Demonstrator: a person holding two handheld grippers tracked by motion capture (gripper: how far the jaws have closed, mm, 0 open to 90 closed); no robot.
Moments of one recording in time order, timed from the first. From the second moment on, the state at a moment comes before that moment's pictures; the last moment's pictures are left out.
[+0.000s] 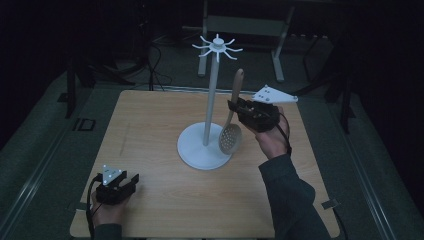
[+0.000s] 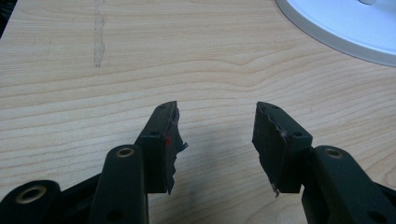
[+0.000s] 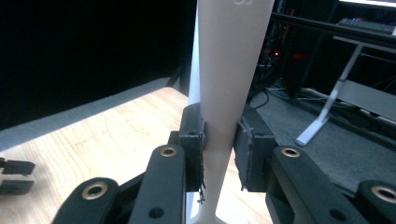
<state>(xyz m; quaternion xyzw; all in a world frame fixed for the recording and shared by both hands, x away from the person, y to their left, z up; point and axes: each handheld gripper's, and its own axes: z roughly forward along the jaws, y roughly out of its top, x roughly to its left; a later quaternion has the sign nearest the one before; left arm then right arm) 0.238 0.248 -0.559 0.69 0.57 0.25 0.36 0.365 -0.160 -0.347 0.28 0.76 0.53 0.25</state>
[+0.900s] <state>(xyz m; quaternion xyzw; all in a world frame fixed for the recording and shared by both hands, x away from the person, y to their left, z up) 0.239 0.249 -0.559 0.69 0.58 0.25 0.36 0.376 -0.151 -0.329 0.31 0.75 0.54 0.24</state>
